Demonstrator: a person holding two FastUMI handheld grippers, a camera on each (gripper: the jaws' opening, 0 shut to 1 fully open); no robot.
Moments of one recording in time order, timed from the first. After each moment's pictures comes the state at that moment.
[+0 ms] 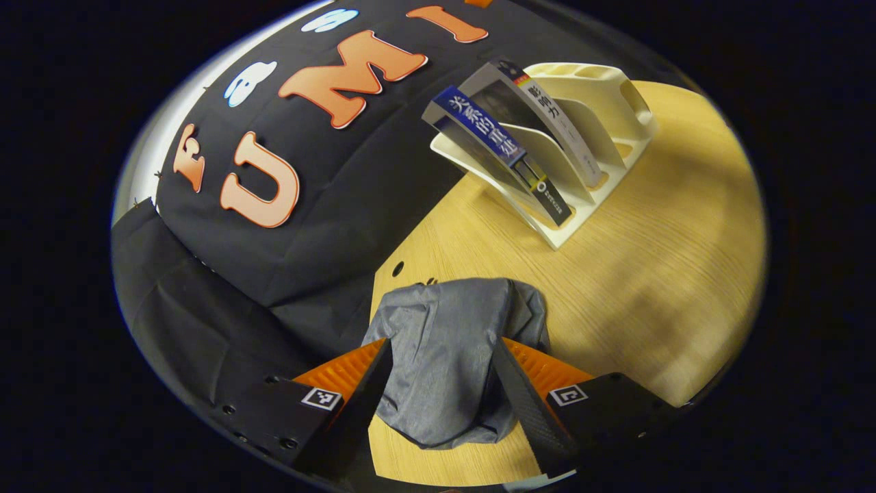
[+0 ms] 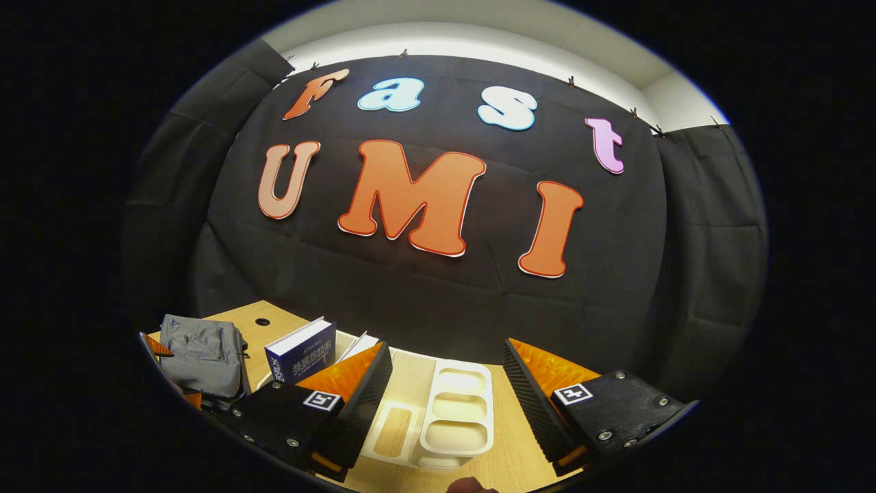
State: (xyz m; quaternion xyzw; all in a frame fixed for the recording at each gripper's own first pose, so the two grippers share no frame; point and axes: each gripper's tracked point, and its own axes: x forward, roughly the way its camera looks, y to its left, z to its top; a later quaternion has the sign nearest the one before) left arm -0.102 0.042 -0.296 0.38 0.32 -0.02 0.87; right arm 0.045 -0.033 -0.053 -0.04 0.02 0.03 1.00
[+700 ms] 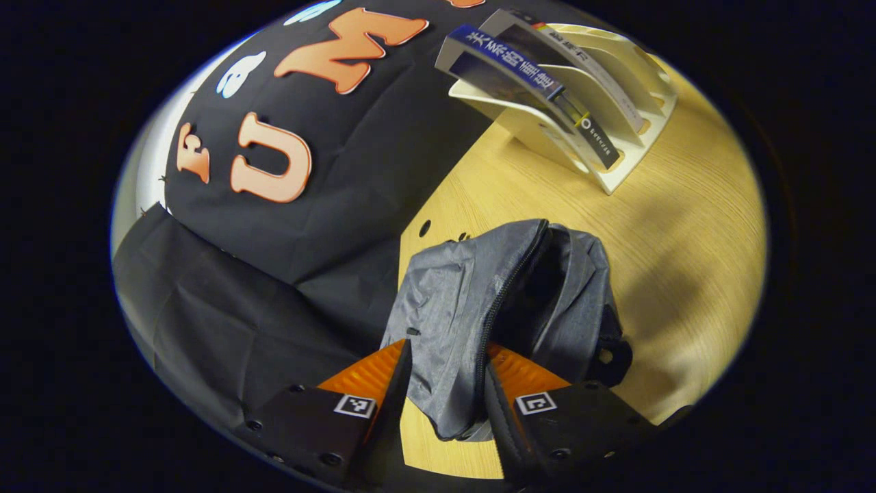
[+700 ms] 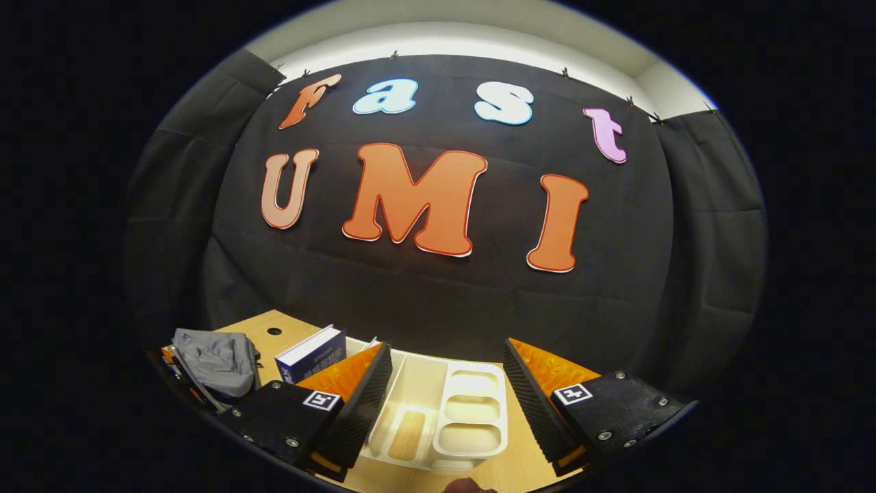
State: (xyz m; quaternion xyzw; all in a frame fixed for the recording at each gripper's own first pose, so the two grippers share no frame) left arm -0.076 0.097 -0.320 0.40 0.38 0.04 0.84; right arm 0.051 -0.019 -0.046 0.00 0.03 0.06 1.00
